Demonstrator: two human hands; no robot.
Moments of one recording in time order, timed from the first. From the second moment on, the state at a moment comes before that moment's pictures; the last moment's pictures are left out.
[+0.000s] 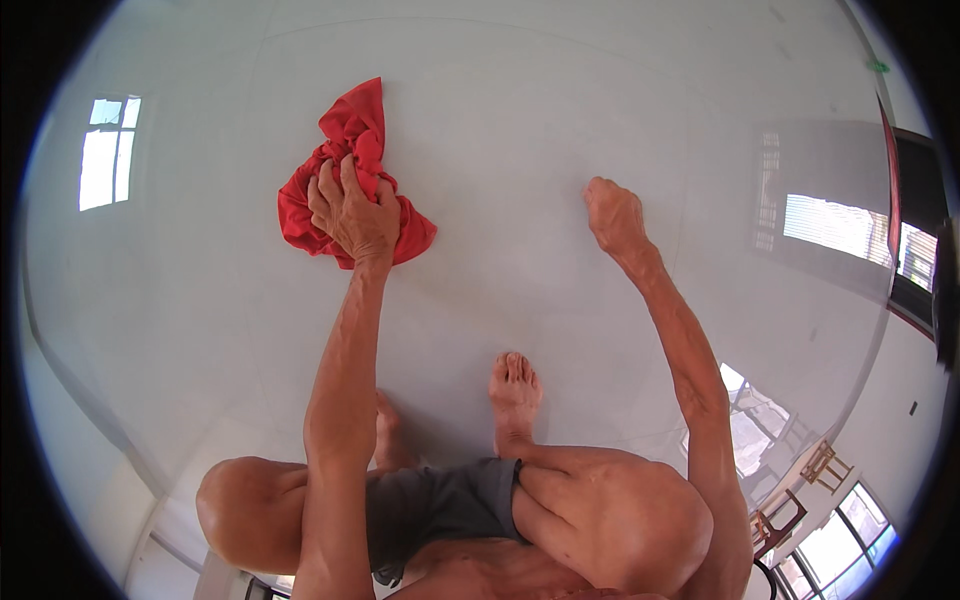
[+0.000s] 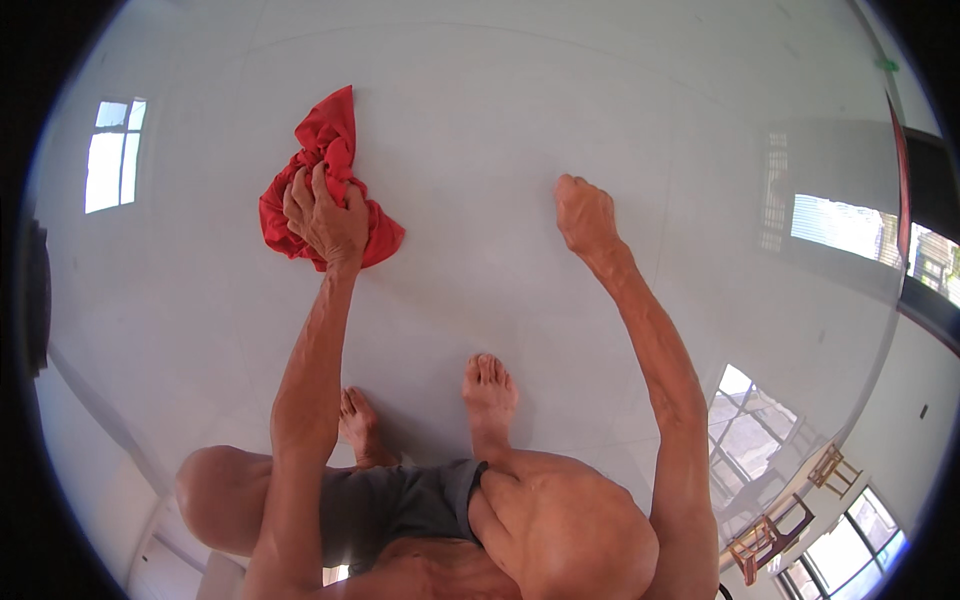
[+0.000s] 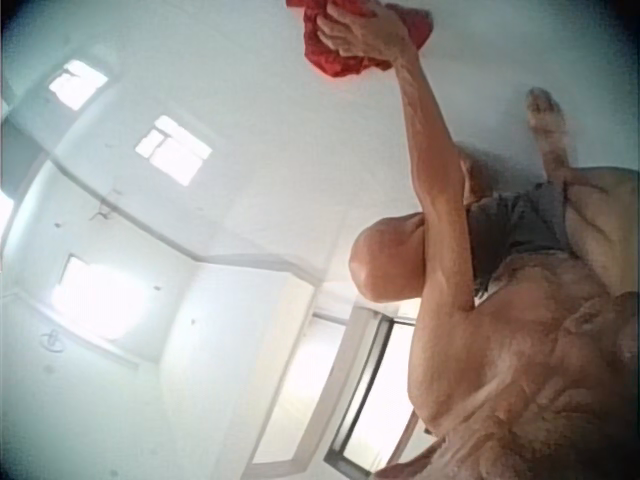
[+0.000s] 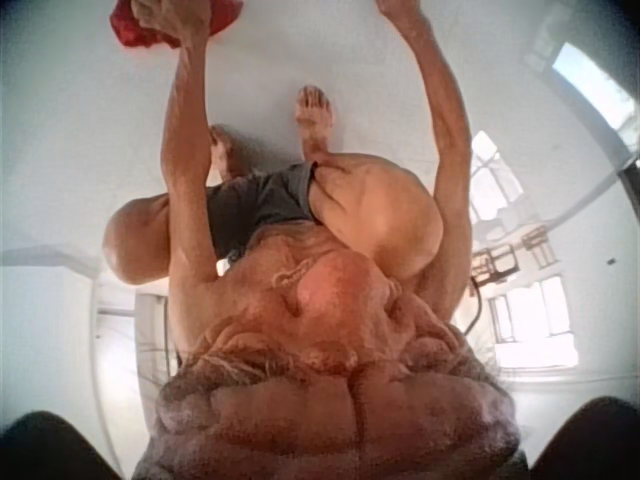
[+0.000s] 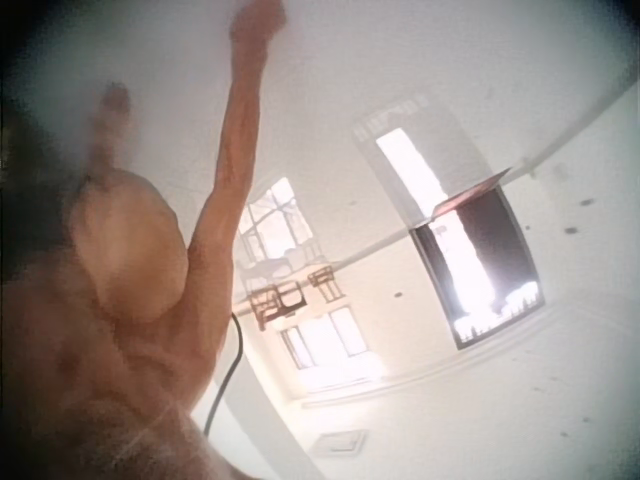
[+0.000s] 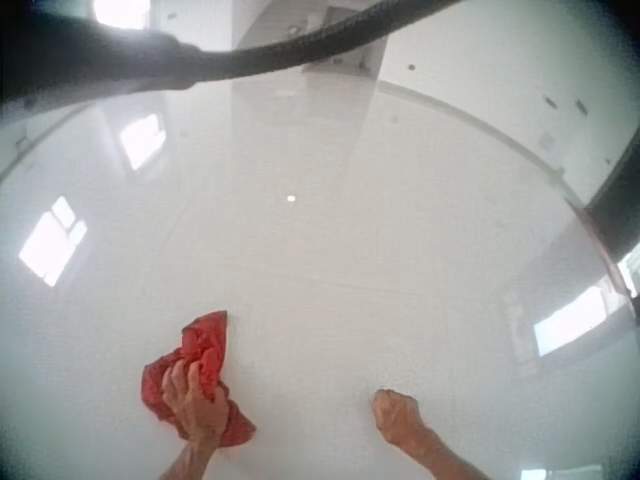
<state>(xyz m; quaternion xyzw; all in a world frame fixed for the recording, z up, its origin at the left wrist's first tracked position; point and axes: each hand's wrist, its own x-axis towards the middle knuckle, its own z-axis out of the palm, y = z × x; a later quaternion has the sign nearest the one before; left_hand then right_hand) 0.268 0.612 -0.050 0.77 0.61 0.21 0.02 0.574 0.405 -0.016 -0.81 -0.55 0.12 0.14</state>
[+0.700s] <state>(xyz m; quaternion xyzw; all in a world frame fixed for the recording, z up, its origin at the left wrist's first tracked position) 0.265 0.614 -0.047 0.76 0.61 0.22 0.00 0.580 0.419 -0.009 -0.81 -0.56 0.13 0.12</state>
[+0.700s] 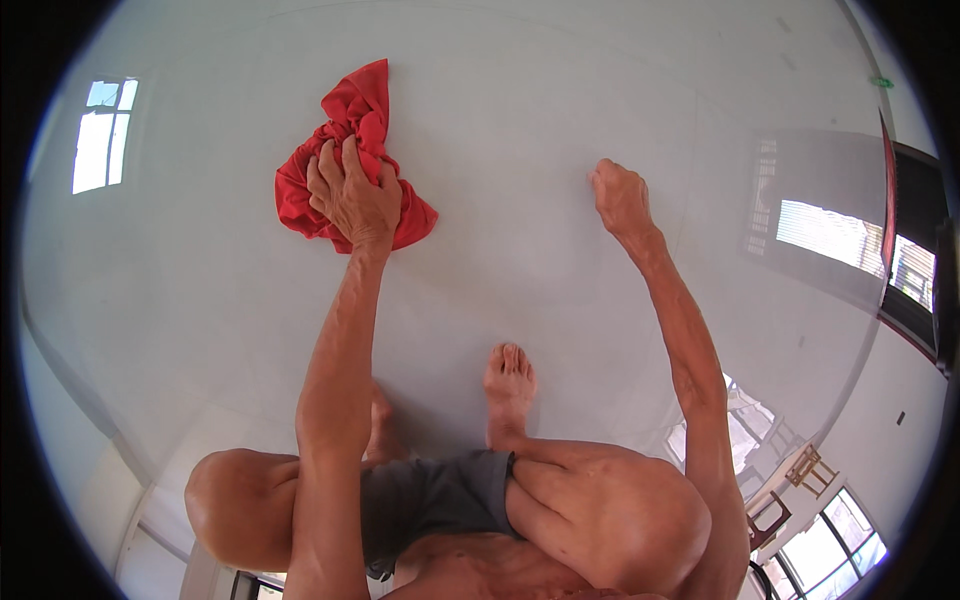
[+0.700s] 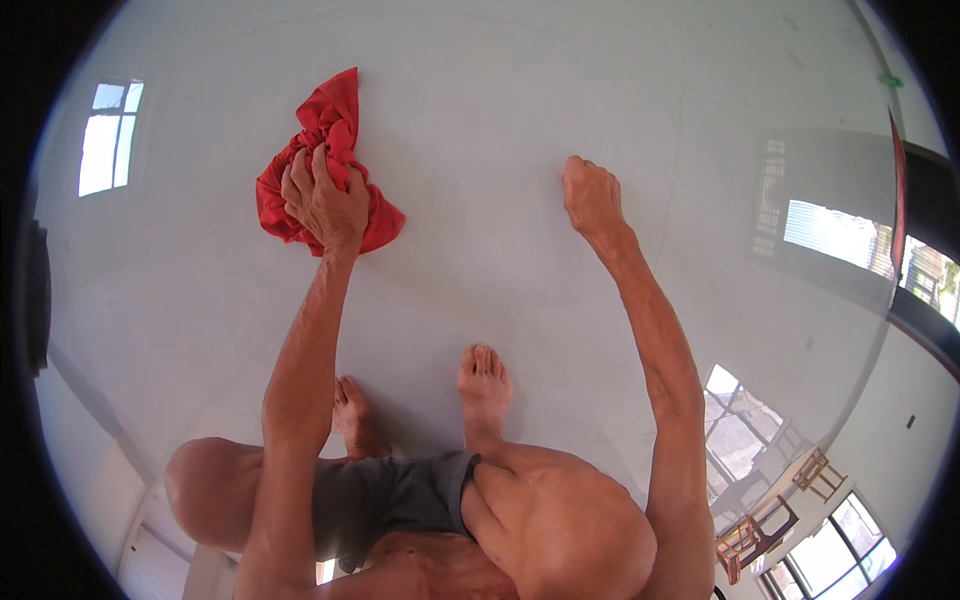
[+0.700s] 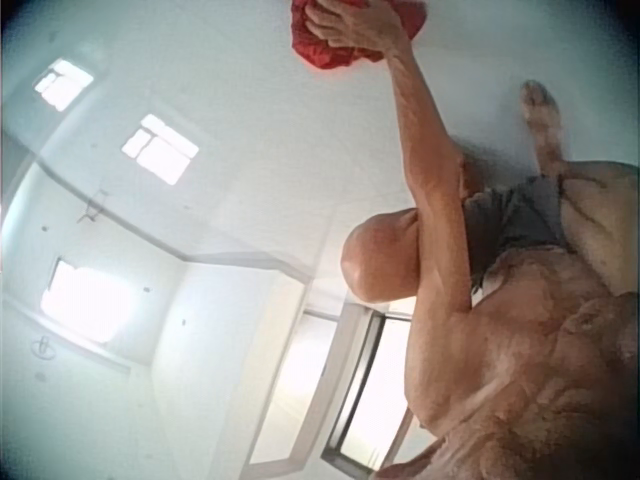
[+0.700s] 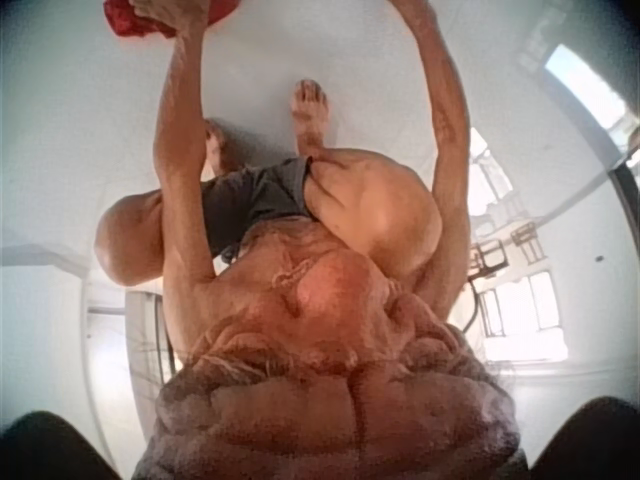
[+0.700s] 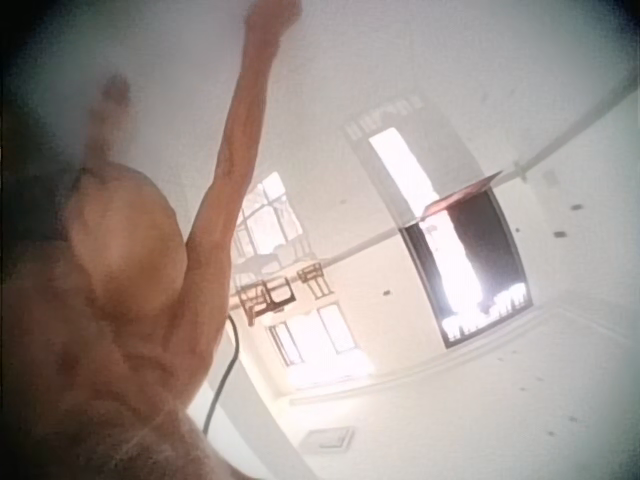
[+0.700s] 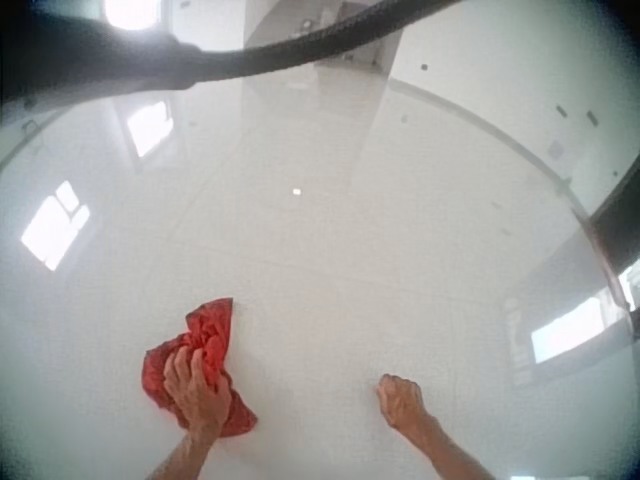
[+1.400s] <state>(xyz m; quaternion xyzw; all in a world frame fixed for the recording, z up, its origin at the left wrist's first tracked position) 0.267 0.615 -0.048 0.77 0.60 0.21 0.01 0.580 0.409 -0.020 -0.80 -0.56 0.13 0.16</state>
